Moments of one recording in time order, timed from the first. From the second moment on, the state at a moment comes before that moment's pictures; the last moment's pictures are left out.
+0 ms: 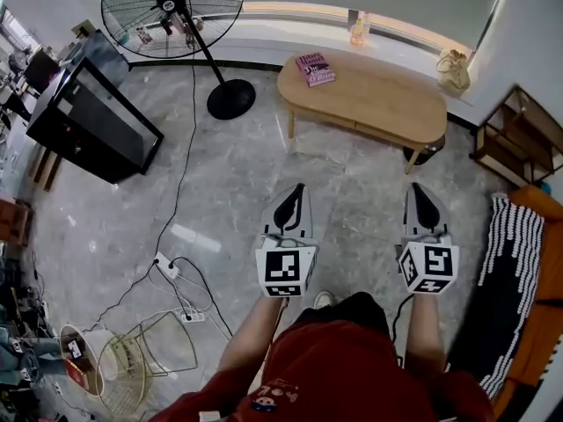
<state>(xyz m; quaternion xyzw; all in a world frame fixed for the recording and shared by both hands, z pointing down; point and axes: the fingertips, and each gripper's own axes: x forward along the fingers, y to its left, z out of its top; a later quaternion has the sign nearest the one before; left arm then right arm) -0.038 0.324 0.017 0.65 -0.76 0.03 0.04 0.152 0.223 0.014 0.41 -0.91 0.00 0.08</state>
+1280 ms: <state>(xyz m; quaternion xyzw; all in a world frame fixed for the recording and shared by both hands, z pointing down) -0.078 0.033 0.022 0.66 -0.75 0.07 0.03 0.117 -0.074 0.027 0.42 -0.90 0.03 0.07</state>
